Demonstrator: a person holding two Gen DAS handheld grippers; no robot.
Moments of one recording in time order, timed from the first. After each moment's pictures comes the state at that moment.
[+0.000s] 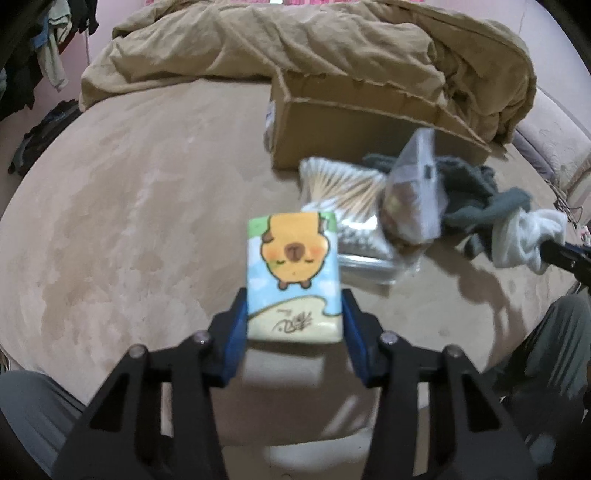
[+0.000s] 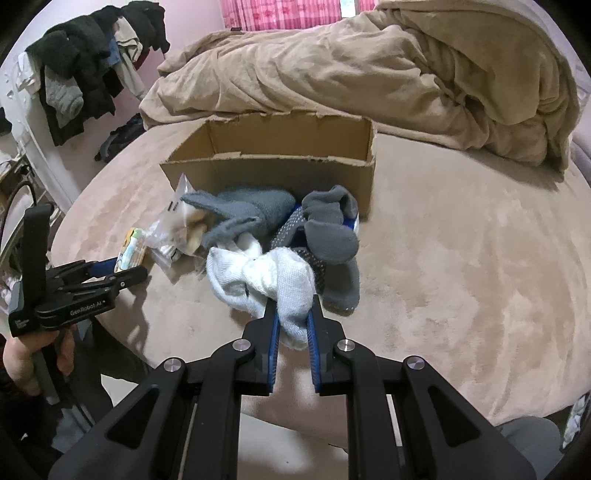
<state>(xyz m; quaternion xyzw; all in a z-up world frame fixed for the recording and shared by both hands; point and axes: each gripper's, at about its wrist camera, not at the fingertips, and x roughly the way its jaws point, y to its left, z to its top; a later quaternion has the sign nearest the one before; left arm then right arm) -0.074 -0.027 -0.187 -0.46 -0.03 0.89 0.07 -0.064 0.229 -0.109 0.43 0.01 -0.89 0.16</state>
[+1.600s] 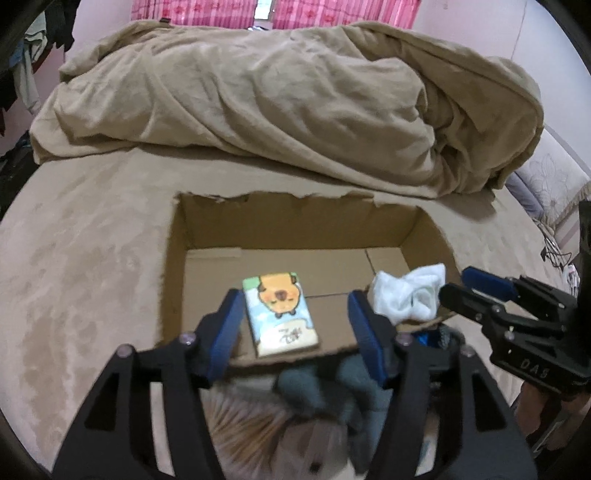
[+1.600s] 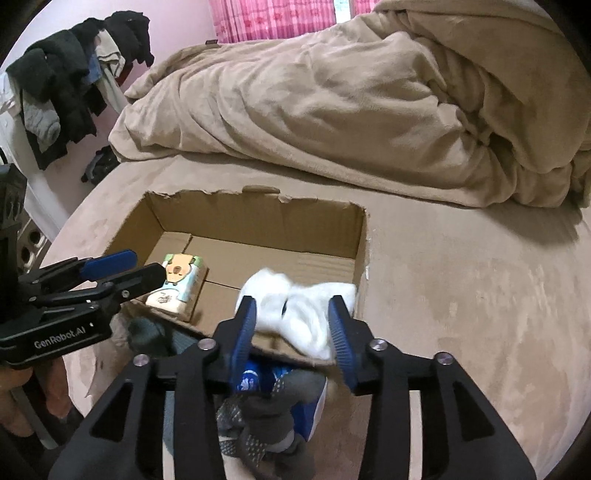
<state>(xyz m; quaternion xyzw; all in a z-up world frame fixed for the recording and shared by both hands) -0.204 0.041 -0.123 -0.43 -0.06 0.90 0.10 -0.207 0.226 -0.094 0.42 0.01 -0.89 0.16</state>
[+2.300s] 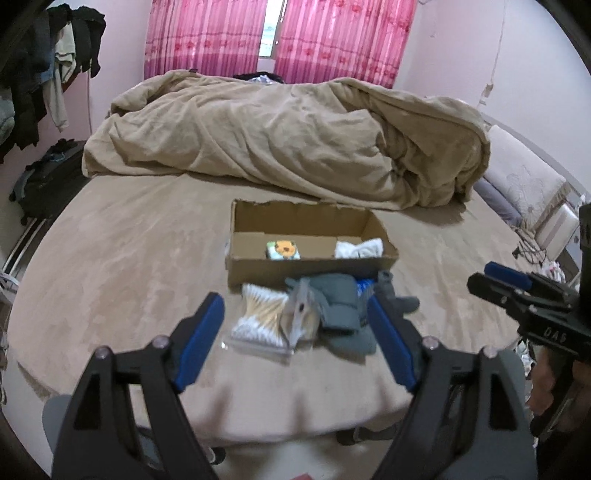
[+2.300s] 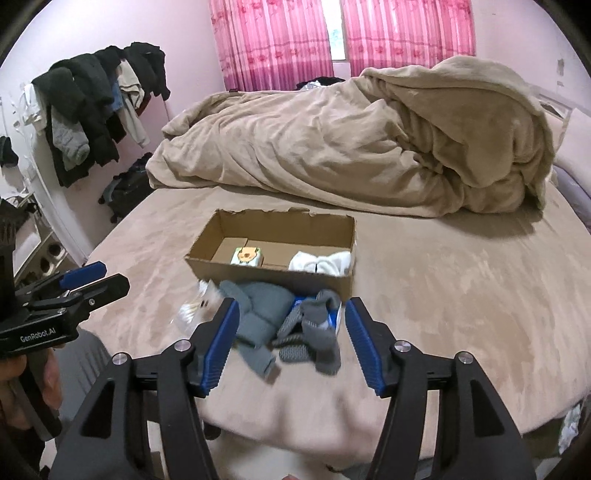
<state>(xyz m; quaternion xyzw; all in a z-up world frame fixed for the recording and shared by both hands) -0.039 0.007 -0.041 -0.37 -0.06 0.92 0.10 -0.056 0.237 -0.004 0.36 -0.01 -0.92 0.15</state>
